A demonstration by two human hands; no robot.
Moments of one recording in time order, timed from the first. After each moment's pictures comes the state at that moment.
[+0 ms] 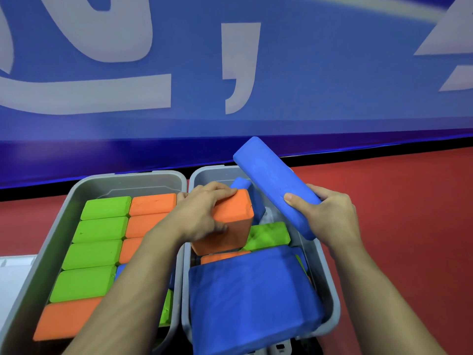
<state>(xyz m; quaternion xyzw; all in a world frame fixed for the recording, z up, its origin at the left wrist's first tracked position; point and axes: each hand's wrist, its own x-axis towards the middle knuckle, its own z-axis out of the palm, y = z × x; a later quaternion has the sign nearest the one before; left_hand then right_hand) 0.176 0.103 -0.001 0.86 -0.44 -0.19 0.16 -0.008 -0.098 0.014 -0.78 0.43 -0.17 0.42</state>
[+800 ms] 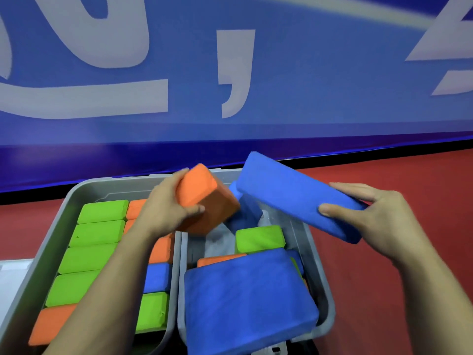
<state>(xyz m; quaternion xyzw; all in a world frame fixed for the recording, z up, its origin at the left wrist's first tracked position) 0.199 0.132 -0.005 0.89 -0.26 -0.14 0.36 -0.066 -0.135 0.065 -0.84 0.33 -0.16 0.40</state>
